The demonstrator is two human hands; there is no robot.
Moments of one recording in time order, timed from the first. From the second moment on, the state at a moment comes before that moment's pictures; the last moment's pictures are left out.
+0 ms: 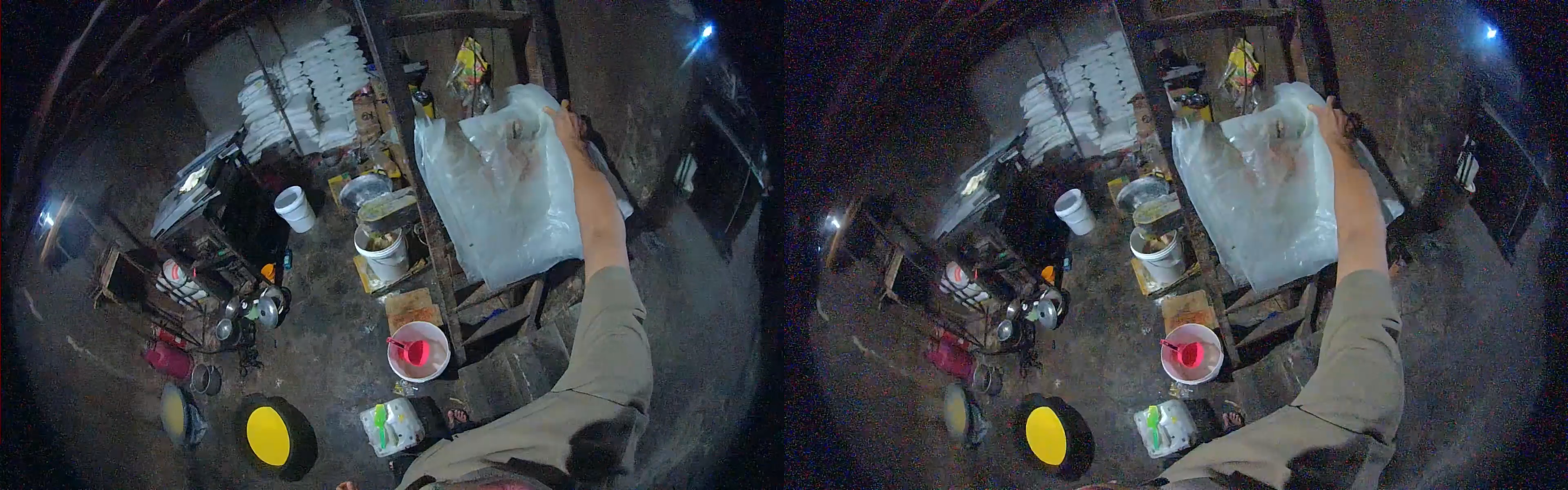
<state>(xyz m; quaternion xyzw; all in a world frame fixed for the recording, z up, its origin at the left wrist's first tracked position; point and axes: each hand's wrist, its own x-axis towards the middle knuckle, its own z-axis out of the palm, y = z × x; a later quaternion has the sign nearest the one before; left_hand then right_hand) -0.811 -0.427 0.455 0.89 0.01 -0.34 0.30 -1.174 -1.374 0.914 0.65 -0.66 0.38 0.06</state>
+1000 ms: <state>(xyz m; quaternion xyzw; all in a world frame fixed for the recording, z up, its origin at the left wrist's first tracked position) -0.833 -1.086 0.746 0.53 -0.52 -0.24 0.63 -1.230 -1.426 0.919 0.58 -0.55 0.60 -0.02</state>
